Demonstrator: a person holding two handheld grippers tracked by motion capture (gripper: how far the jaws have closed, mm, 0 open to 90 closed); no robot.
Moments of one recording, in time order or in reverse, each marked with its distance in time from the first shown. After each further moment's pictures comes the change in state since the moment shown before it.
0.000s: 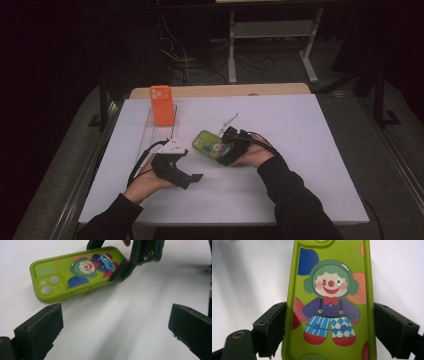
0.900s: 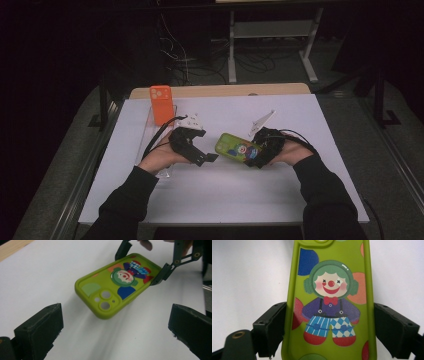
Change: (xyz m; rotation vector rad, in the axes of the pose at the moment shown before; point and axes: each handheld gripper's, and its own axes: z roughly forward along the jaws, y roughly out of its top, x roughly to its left) left arm 0.023 0.065 0.027 -0.003 -0.112 0.098; right arm -0.028 -0.053 -0.059 -0.015 0.095 -0.098
